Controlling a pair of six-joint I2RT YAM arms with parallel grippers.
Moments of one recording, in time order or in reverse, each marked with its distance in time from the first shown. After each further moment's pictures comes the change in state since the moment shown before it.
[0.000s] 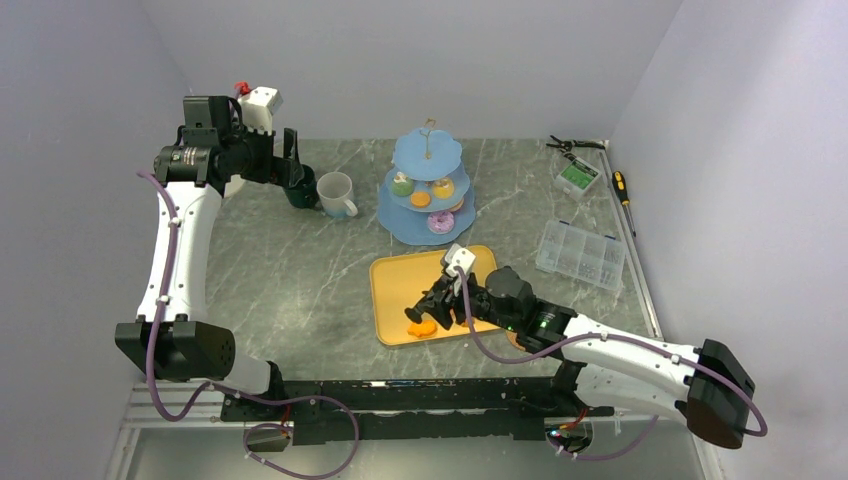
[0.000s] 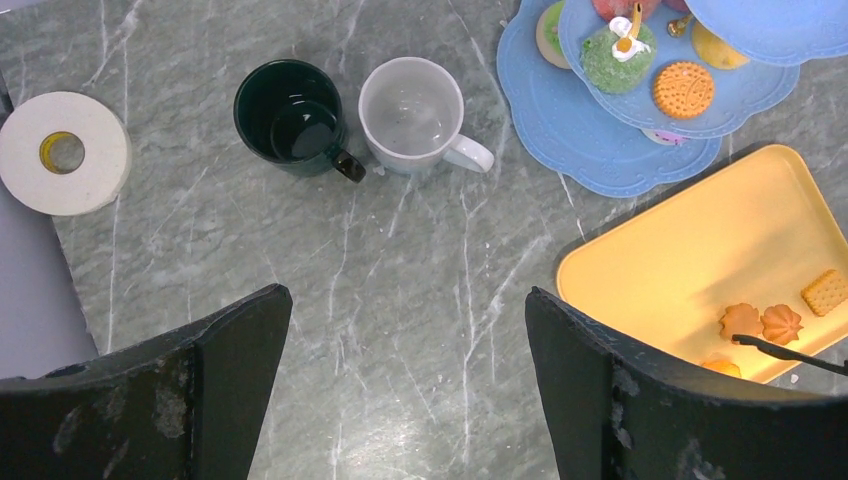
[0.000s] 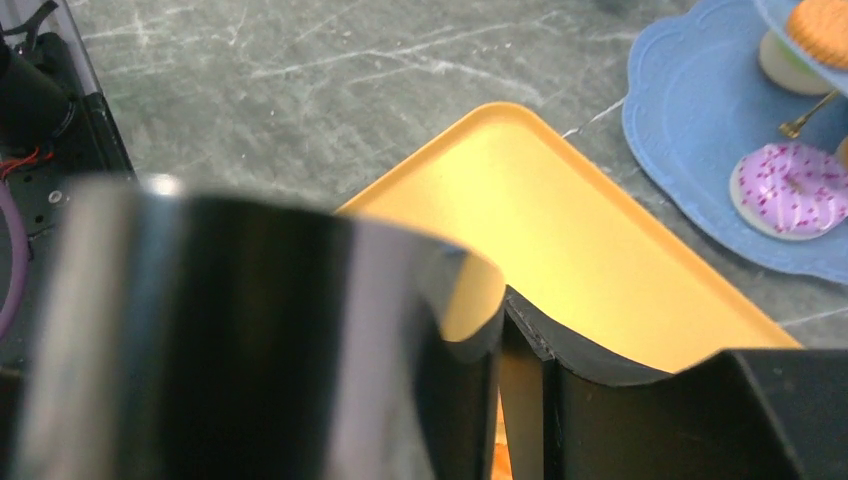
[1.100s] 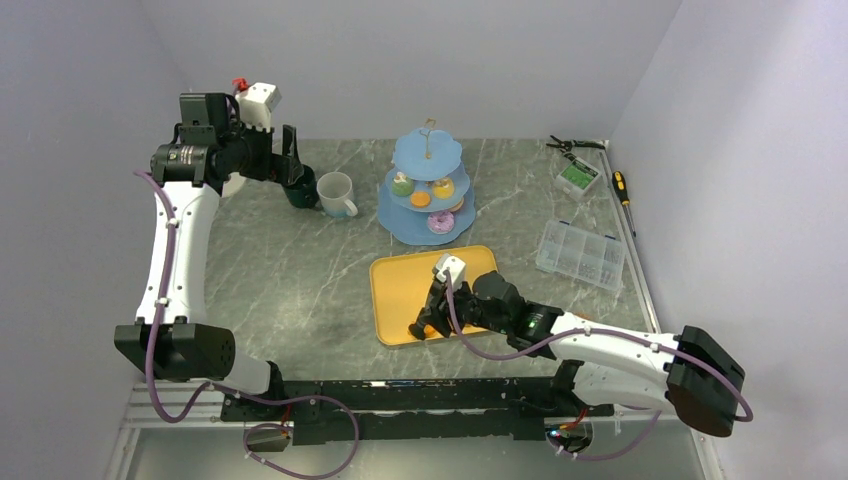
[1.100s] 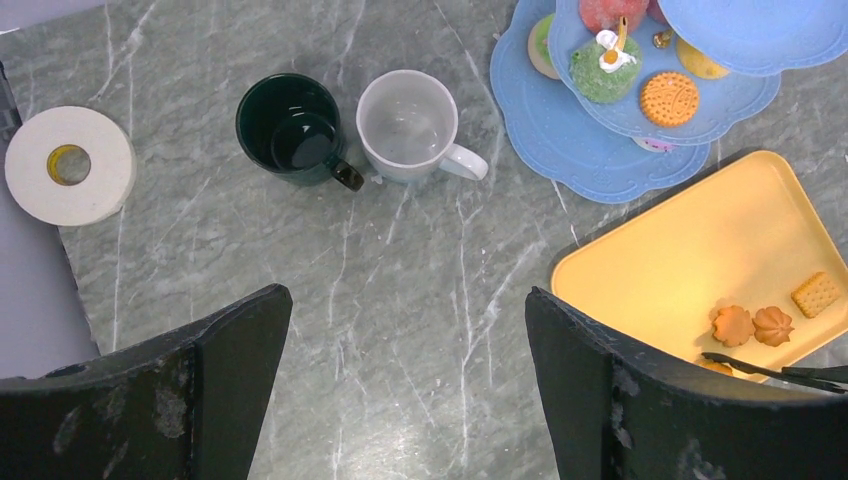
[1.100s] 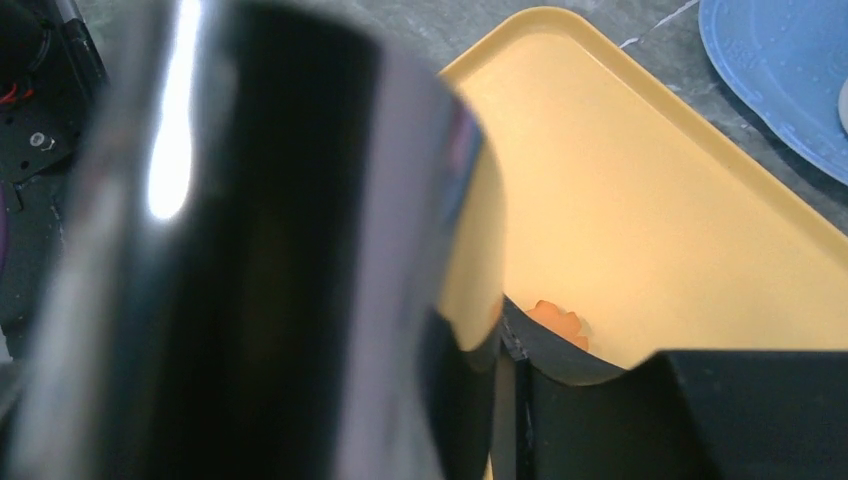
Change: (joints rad) left arm 0.000 0.000 0.027 -0.012 0.011 0.000; right arm 0.018 0.095 -0.041 -0.005 -0.027 0.066
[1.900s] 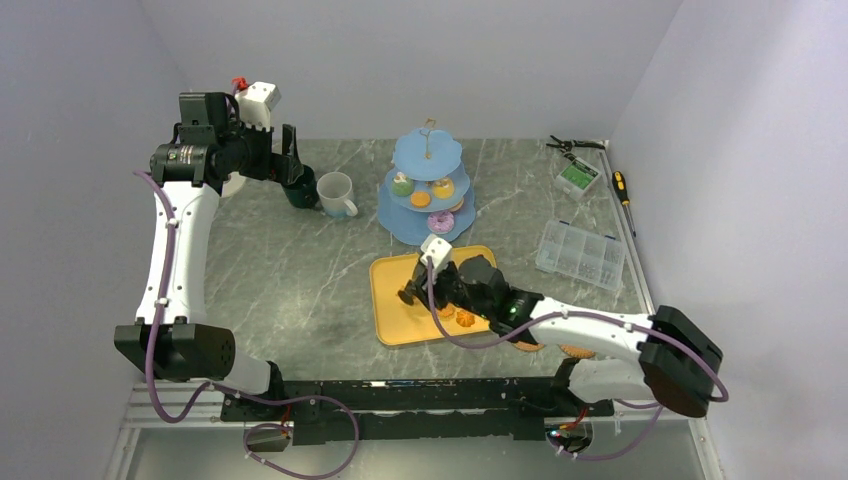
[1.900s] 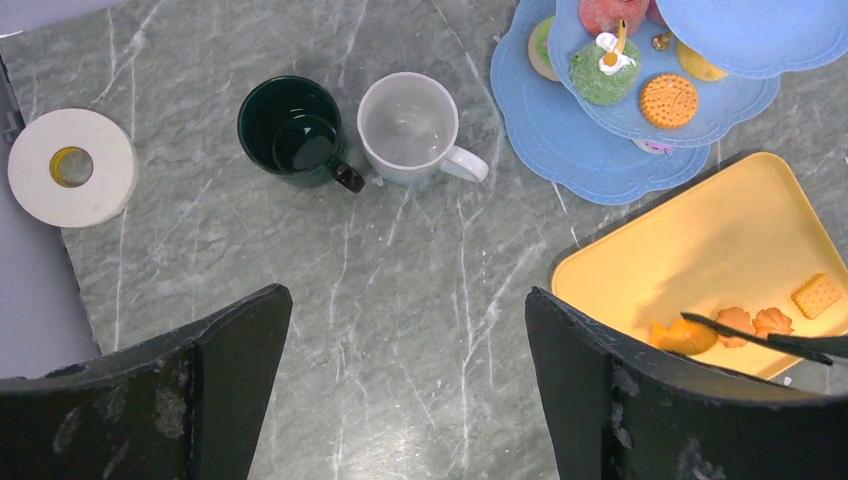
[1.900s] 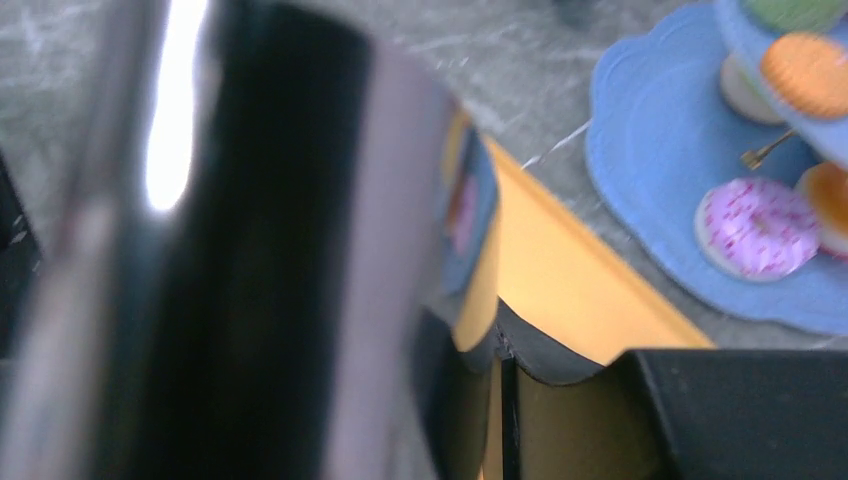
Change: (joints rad) left arm 0.000 0.001 0.008 -0.001 0.000 0.000; right arm -0.007 0.134 0.096 0.120 0.096 -0.106
